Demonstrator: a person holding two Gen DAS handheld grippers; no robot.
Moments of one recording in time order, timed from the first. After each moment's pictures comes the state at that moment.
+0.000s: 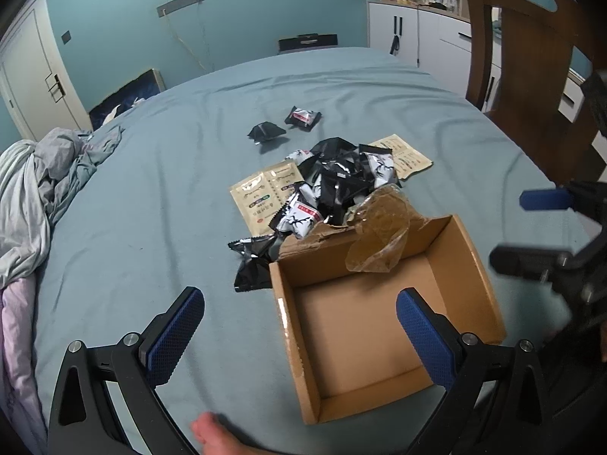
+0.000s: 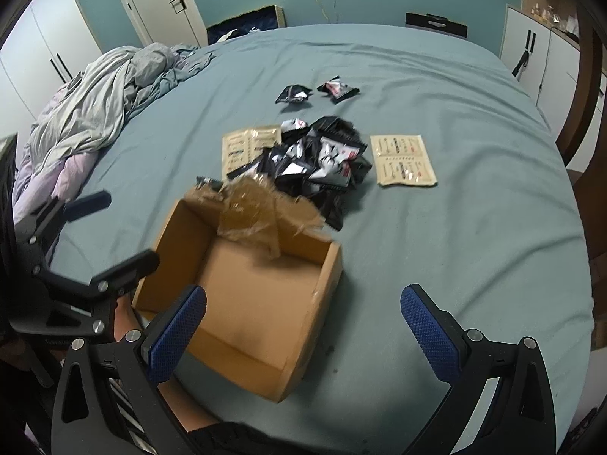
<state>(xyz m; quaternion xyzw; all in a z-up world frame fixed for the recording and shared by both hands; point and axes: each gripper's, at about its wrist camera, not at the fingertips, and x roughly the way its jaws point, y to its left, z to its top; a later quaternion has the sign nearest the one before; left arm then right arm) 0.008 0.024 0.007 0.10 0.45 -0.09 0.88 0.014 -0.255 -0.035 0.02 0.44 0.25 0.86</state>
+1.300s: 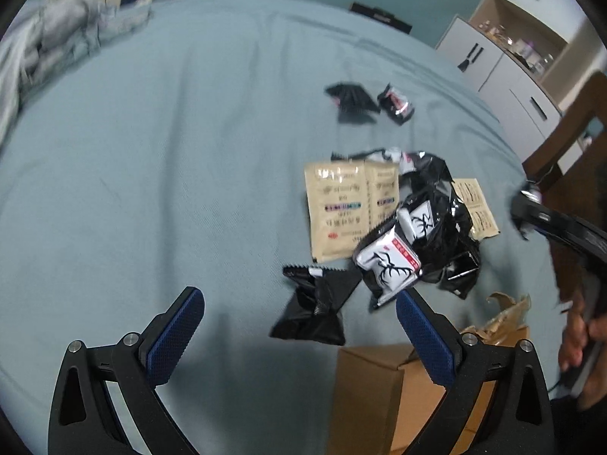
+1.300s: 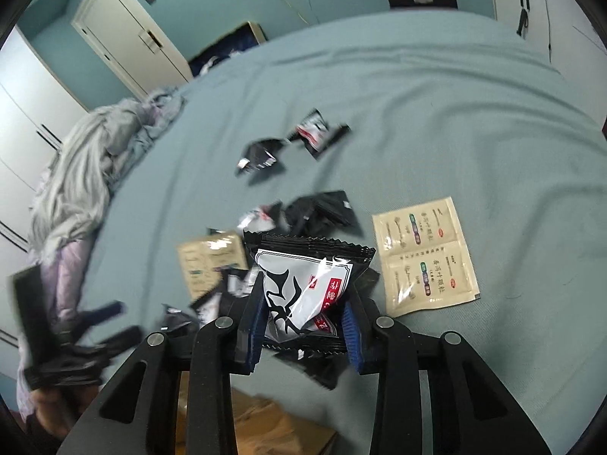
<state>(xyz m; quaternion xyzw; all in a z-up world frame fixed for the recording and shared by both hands) 0.120 0.118 -0.060 -0.12 0.55 -0.06 0.82 0.170 -0.242 -0.055 0.13 0.44 0.27 0.85</state>
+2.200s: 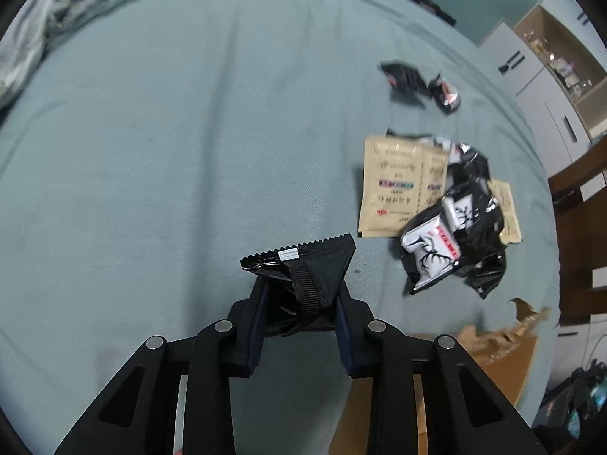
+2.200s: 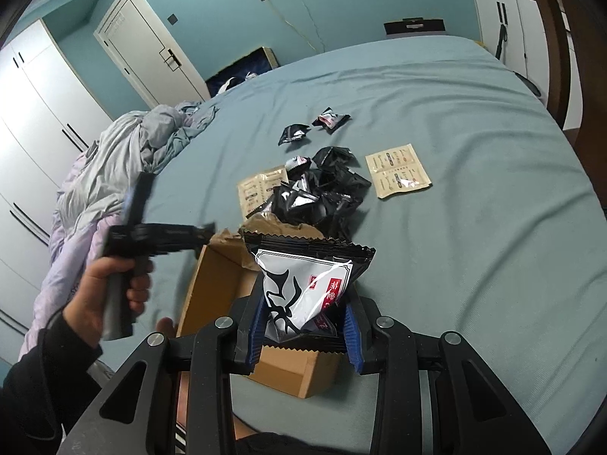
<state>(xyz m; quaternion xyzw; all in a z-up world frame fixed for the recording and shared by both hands) 0.112 0.142 -0.068 -0.14 0.58 0.00 0.80 -0.018 -0.308 -0.031 0.14 0.40 0.27 0.87</state>
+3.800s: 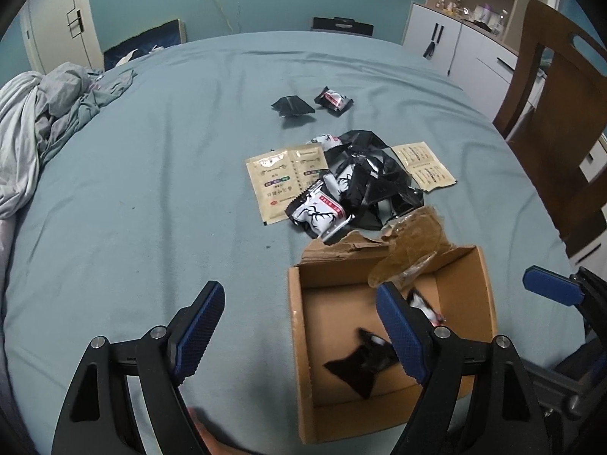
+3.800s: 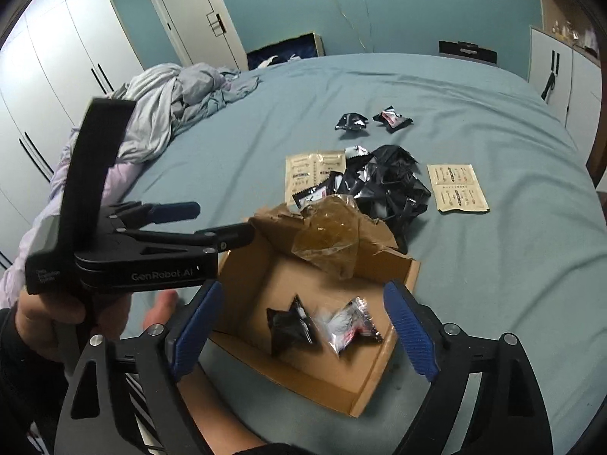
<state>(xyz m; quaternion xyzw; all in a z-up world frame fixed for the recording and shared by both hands) 0.042 0.058 -0.014 0.00 0.49 -0.06 0.87 -0.016 -0.235 -0.034 0.05 0.38 0.32 0.87</state>
